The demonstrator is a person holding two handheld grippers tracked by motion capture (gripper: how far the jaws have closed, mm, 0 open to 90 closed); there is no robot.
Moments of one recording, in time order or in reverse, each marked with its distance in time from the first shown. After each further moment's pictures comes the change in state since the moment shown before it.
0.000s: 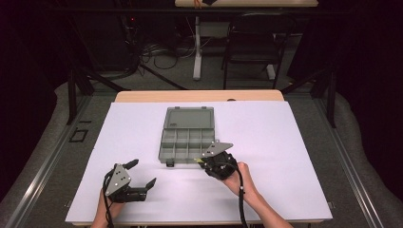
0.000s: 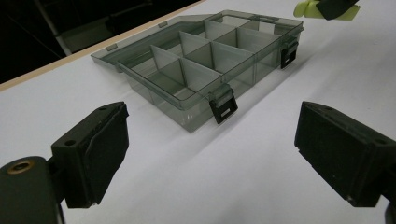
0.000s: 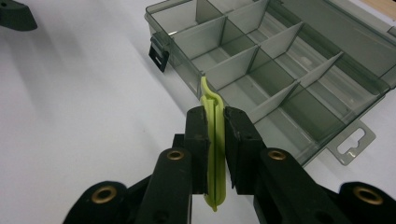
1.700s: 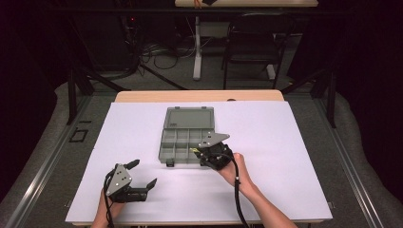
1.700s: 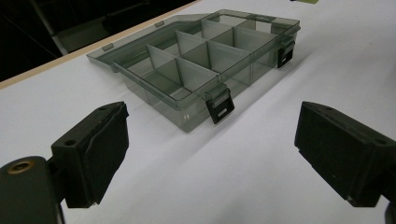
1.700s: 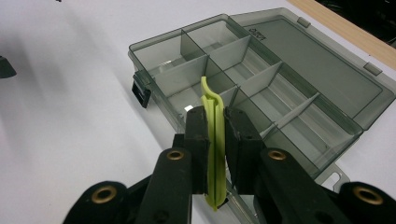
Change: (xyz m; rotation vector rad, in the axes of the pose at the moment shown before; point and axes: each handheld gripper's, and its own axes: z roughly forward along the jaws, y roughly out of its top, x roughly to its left) left arm -0.001 0.000 0.001 0.000 -0.012 0.001; right arm -0.011 0.022 0.009 -0.054 -0.023 -0.019
